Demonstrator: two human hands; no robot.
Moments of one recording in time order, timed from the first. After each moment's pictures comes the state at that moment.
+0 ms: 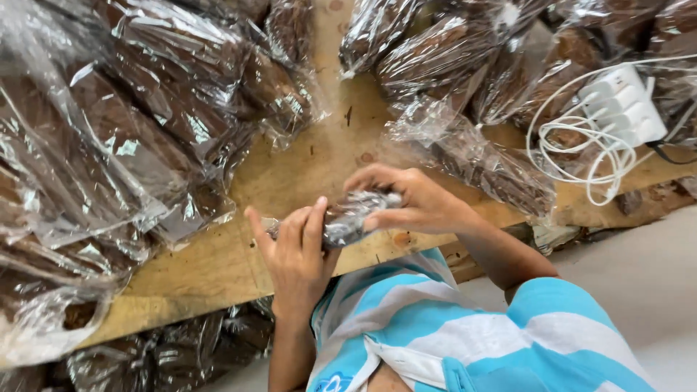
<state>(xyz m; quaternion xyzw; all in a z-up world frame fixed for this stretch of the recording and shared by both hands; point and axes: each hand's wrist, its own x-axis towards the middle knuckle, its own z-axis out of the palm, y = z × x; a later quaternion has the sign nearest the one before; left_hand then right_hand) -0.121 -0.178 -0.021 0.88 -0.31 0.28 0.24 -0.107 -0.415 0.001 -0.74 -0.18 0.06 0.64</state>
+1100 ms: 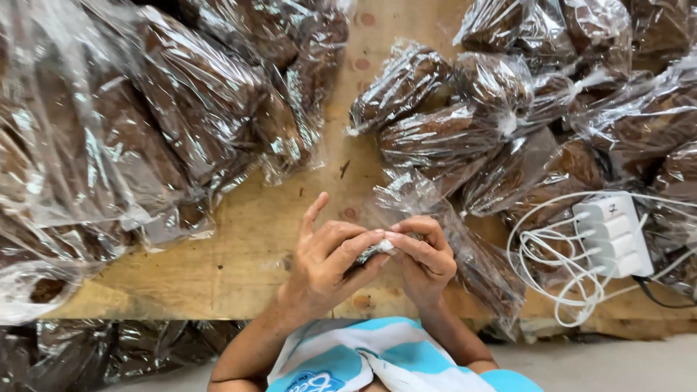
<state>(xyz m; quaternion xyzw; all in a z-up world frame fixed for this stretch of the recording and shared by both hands) -0.073 -0.295 0.020 0.77 -0.34 0.27 0.47 -0.106 -0.457 -0.043 -0.67 -0.15 -0.36 0.63</state>
